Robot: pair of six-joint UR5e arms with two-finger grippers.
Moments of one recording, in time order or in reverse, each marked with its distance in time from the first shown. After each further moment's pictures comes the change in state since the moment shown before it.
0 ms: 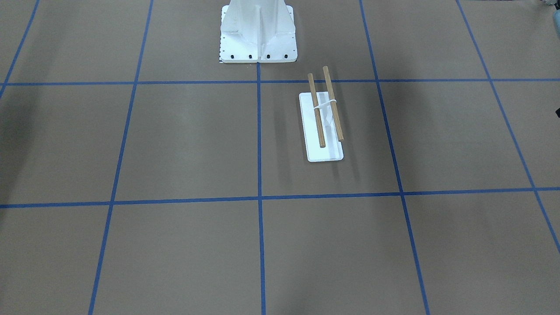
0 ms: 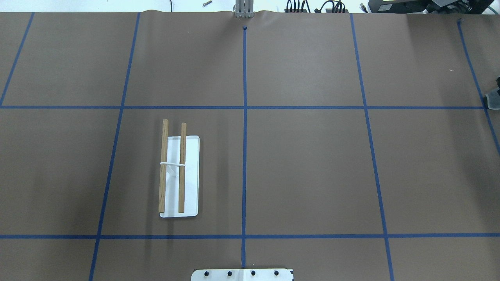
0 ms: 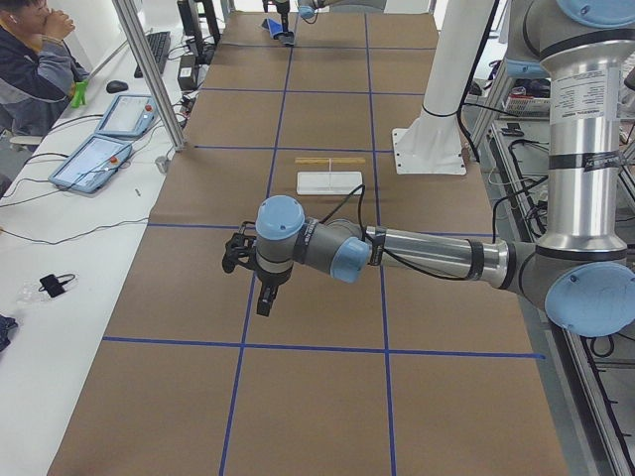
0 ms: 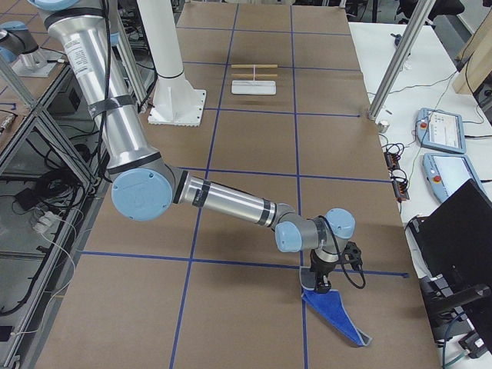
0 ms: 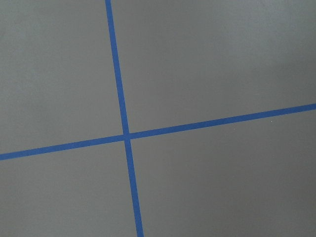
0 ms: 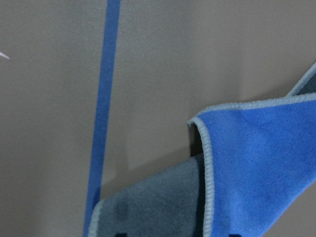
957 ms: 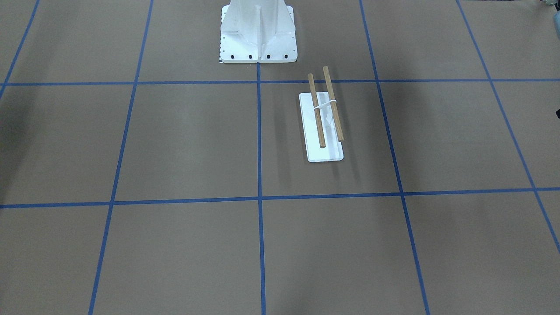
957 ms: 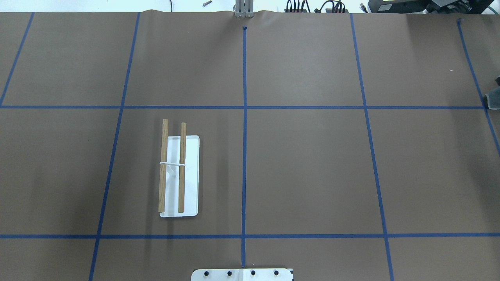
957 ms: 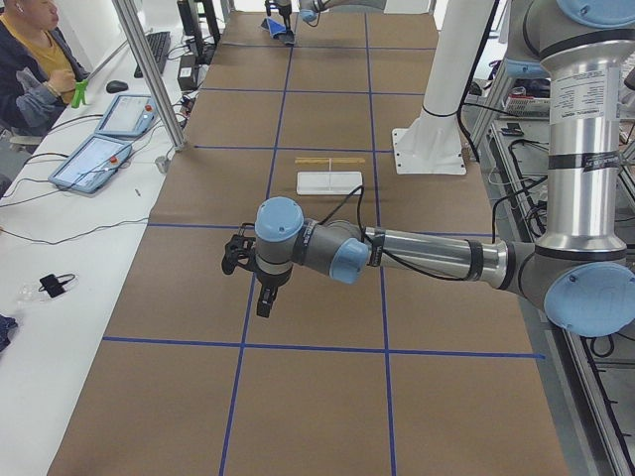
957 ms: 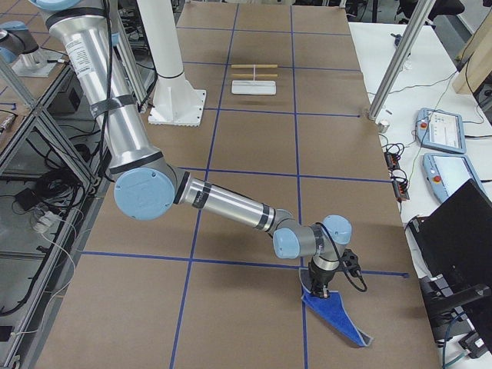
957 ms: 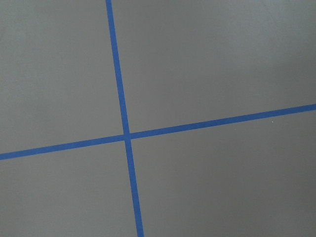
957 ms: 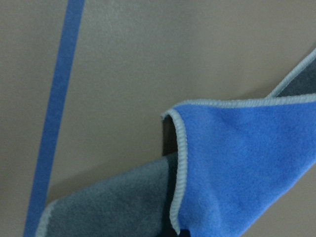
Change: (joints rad) left arm 0.000 -0.002 0.006 0.001 -0.001 0.000; right arm 0.002 0.018 -0.044 0.023 -0.066 -0.088
